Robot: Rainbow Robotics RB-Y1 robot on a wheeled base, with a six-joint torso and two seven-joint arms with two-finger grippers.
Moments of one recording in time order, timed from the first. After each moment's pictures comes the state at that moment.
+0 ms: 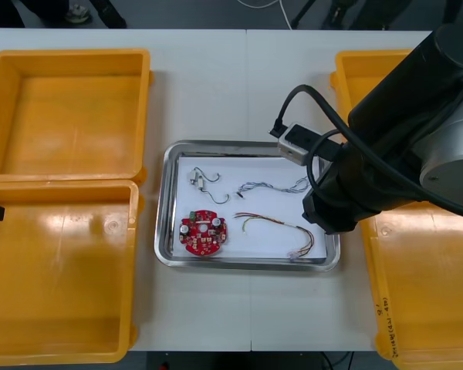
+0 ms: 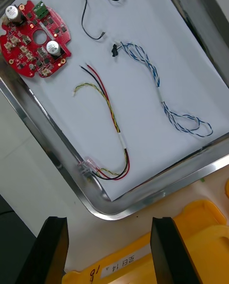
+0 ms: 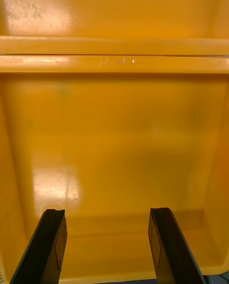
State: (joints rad) right arm -0.78 -0.85 0.55 -2.29 -1.06 1.74 1.29; left arm -0.10 0.83 0.41 -2.22 1.01 1.91 -1.25
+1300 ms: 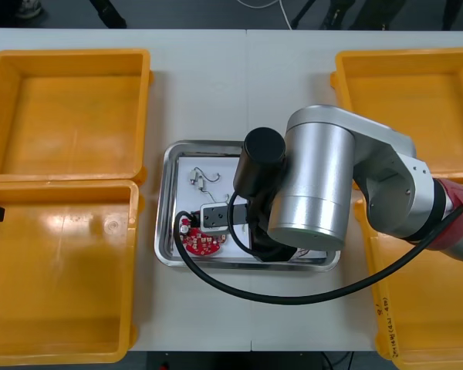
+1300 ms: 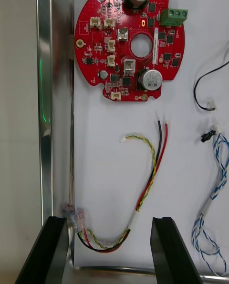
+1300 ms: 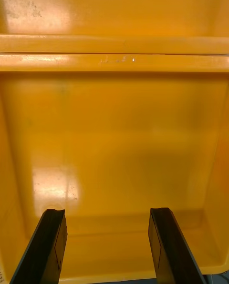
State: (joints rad) right arm -0.88 -0.57 0.92 -2.05 -0.76 1.72 1.83; left arm -0.09 0.83 0.41 -2.22 1.01 1.91 -1.25
